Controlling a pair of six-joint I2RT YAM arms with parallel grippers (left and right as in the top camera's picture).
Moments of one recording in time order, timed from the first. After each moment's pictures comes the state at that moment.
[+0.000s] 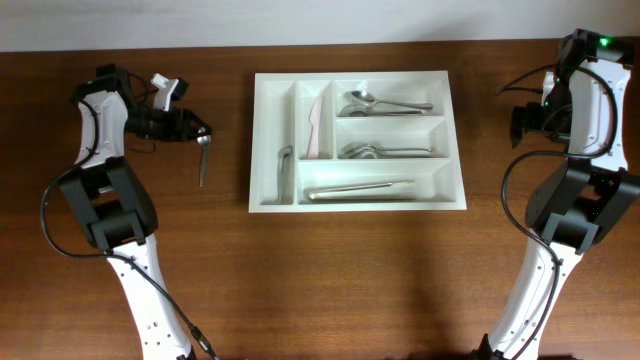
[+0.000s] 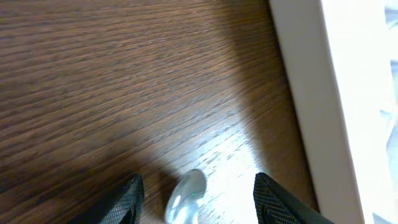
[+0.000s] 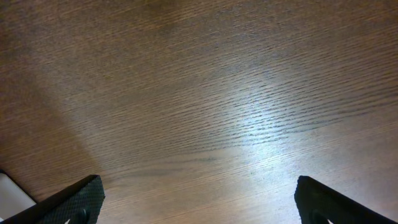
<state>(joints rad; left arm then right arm) 0.27 2.68 2.36 -1.23 0.79 0.54 -0.33 2.48 2.45 -1.61 0.13 -0.05</state>
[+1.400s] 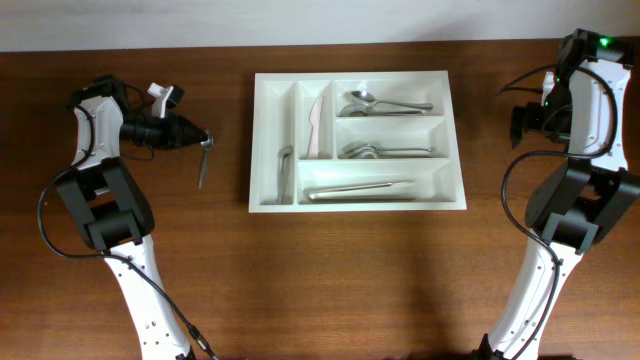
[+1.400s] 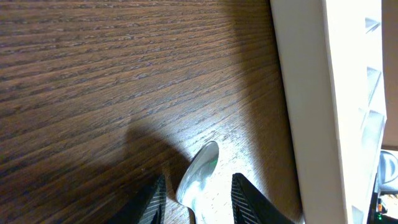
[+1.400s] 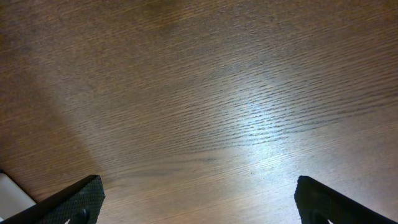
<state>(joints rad) 0.30 2.71 2.36 -1.30 0.85 0.54 -0.33 2.48 2.45 -1.61 0.13 -0.05</state>
